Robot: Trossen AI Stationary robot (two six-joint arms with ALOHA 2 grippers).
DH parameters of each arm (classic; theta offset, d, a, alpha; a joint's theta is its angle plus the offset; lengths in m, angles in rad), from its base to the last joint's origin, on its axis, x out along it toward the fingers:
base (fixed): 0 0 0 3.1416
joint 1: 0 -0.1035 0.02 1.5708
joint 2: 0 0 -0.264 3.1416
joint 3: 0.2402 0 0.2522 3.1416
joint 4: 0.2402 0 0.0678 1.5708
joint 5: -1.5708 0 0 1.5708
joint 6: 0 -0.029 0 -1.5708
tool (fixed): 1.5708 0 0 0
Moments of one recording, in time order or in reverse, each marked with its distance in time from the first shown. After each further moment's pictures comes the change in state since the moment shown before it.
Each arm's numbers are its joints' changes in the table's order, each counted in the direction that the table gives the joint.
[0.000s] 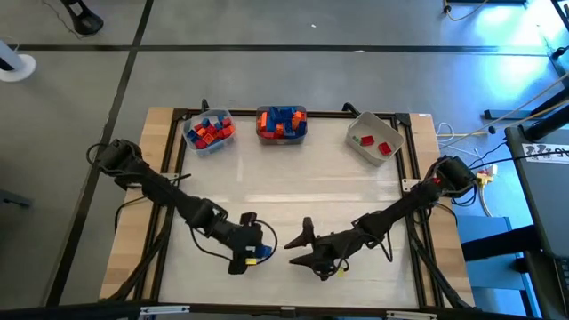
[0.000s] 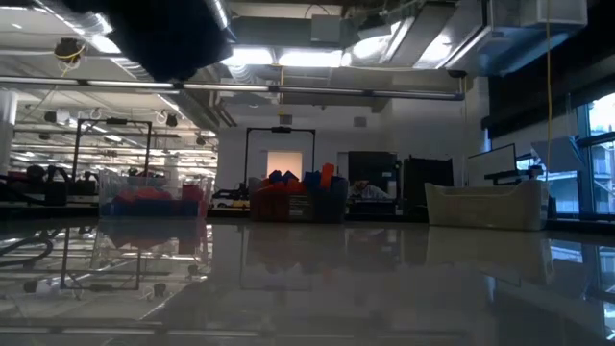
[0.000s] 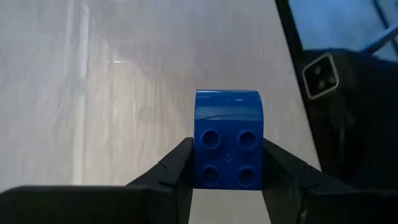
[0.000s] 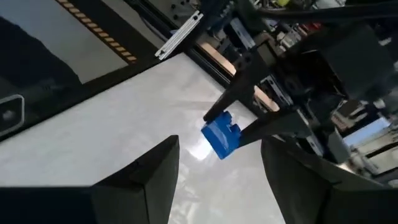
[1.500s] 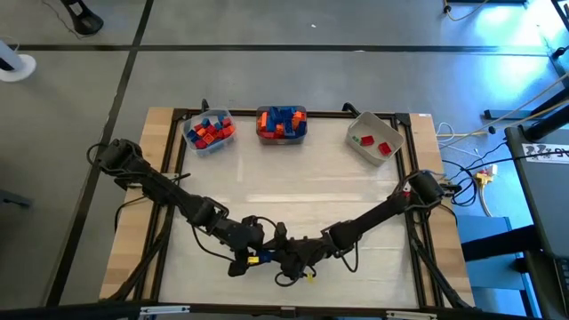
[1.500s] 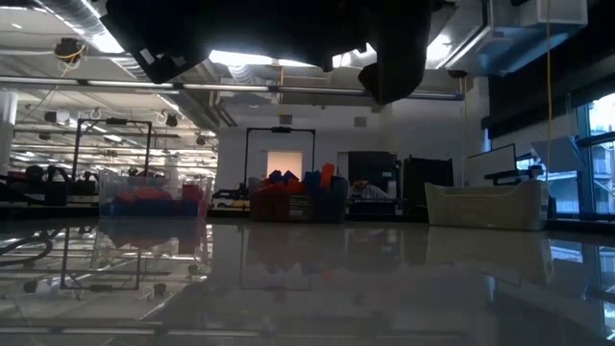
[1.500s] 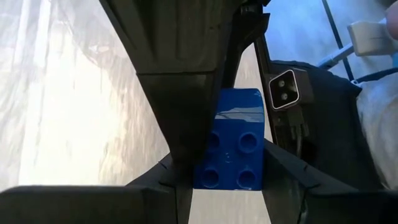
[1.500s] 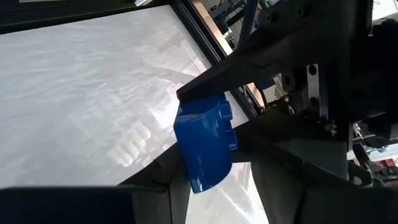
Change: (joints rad) left arm -0.054 0.002 -0.001 -0.076 -0.120 0.075; right arm 0.060 0.298 0.328 0.109 -0.076 0.255
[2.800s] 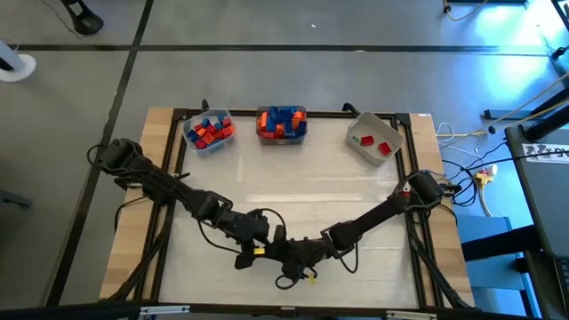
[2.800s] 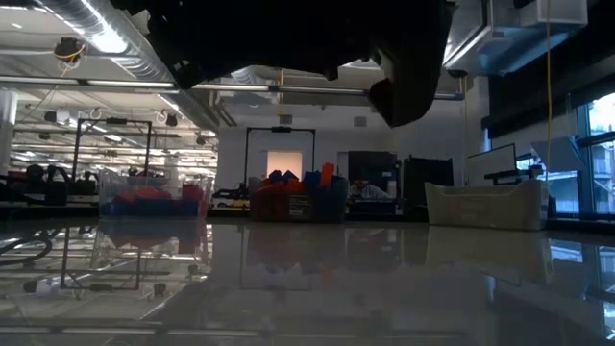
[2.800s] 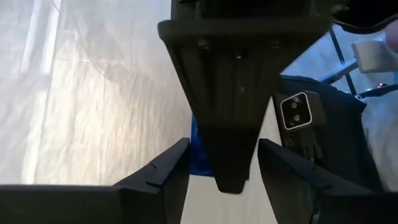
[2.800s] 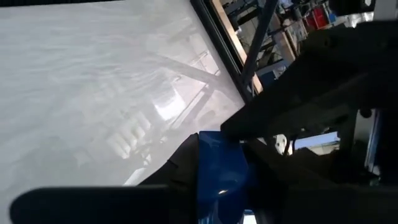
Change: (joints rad) left arm -0.036 0.000 0.002 -0.025 -0.033 -0.027; right arm 0.003 -0.001 0.001 0.051 -0.004 0.084
